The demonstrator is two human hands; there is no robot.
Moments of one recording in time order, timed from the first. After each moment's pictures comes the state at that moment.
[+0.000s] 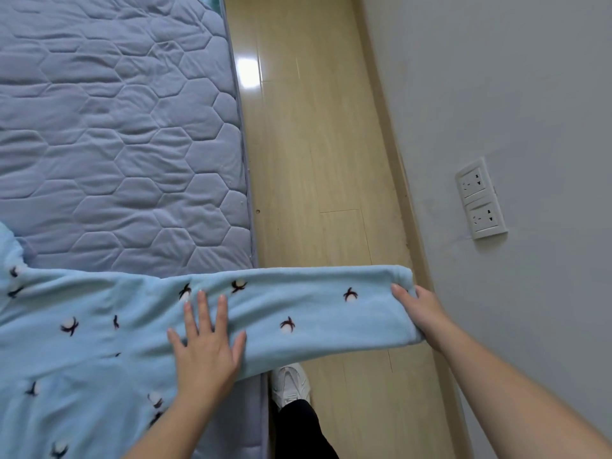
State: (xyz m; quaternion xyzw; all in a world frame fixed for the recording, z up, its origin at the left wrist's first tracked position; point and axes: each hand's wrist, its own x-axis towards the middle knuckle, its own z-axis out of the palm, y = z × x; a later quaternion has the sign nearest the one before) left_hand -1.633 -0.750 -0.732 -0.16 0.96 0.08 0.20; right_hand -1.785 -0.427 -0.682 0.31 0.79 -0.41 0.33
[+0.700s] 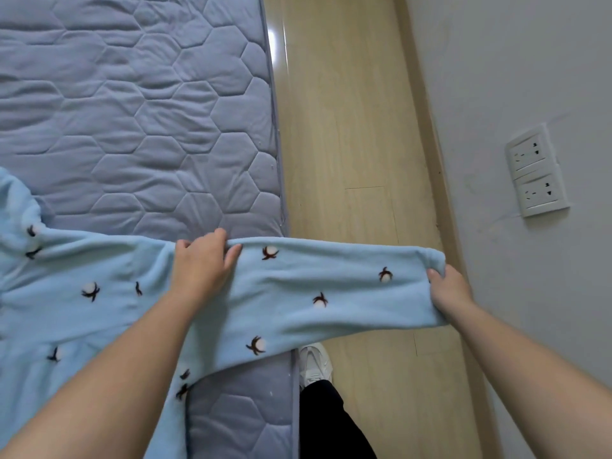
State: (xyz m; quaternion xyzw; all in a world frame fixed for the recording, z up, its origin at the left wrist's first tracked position) left_hand -1.710 -0.834 -0.757 -0.14 0.98 0.10 0.11; right_hand -1.778 -0.441 -0.744 0.30 0.89 -0.23 0.27
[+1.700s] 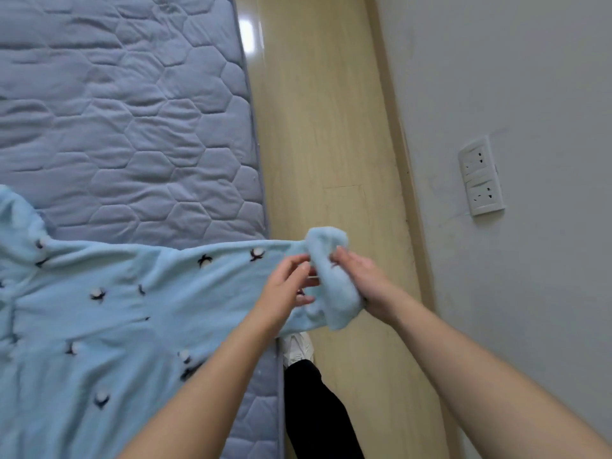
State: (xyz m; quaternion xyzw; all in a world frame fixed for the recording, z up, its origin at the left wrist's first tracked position) left_hand -1.706 -0.701 -0.621 -0.31 0.53 0.75 0.25; right_hand -1.762 -0.548 -0.635 0.22 0.65 -0.59 0.41
